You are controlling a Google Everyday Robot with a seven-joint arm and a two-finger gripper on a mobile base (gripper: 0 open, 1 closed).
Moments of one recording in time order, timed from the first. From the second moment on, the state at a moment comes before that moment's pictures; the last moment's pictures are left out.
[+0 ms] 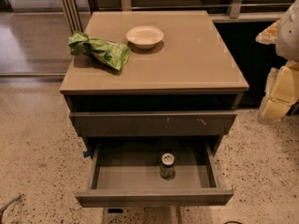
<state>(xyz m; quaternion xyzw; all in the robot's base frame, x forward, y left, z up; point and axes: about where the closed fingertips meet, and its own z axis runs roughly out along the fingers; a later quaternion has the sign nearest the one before) 0.438 -0.217 0.976 -0.60 0.78 -0.03 0.16</state>
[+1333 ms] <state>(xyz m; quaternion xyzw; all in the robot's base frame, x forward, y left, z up) 0.459 -0.196 0.872 -0.59 0.78 0.04 0.20</state>
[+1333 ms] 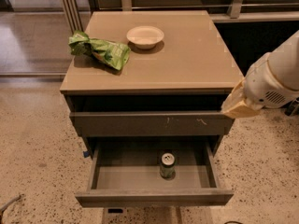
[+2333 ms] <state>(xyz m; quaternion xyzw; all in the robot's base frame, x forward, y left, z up) 0.493 -0.178 0.794 -0.56 0.79 0.09 0.24</state>
